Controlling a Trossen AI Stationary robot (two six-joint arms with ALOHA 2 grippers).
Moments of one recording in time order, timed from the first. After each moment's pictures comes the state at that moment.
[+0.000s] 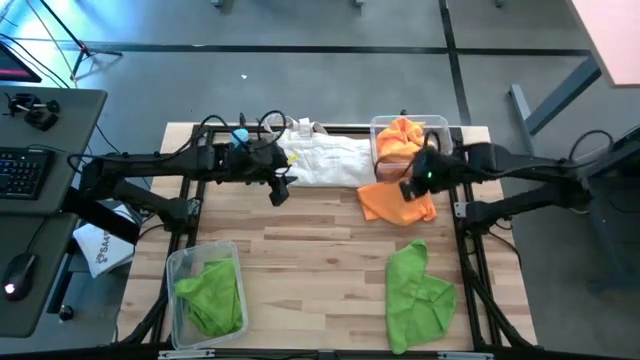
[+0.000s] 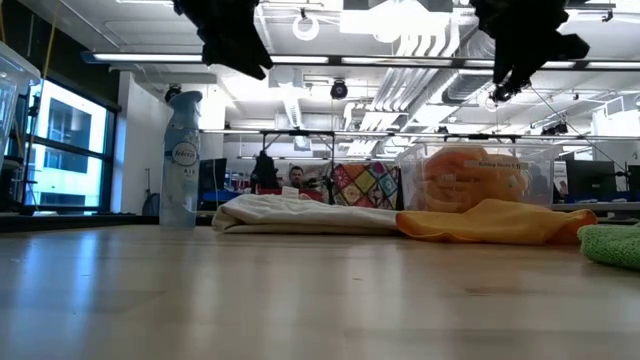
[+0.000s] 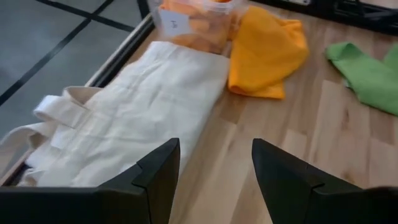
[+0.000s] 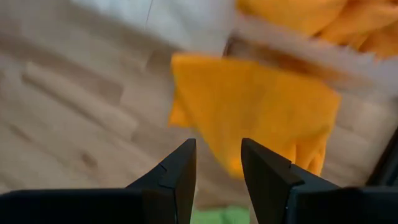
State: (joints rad) left arm 0.13 1.26 1.13 -0.57 -0.25 -0.17; right arm -0.11 1.08 1.18 -1.25 0.19 0.99
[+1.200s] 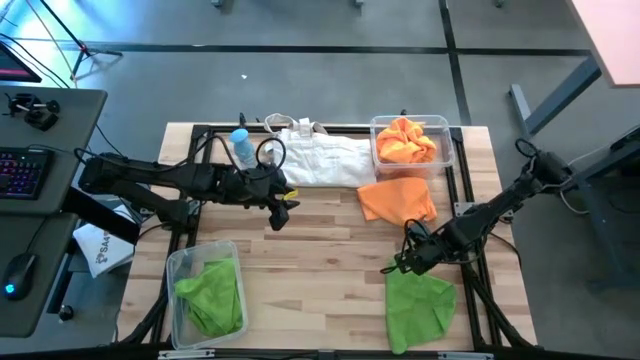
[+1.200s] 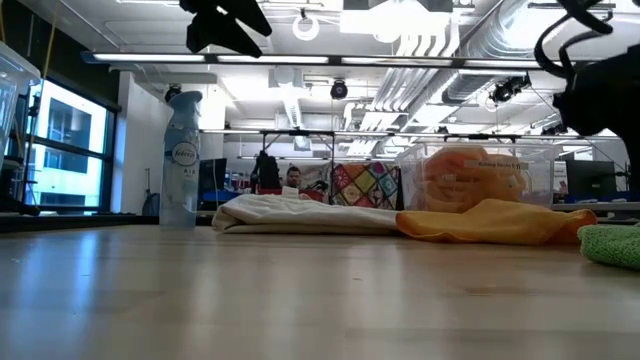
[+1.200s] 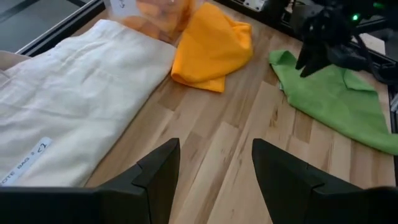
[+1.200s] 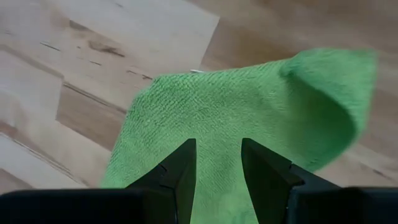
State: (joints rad) left arm -0.10 1.26 1.13 -0.57 -0.30 -0.47; right arm 0.58 1.26 0.65 -0.71 0.10 1.72
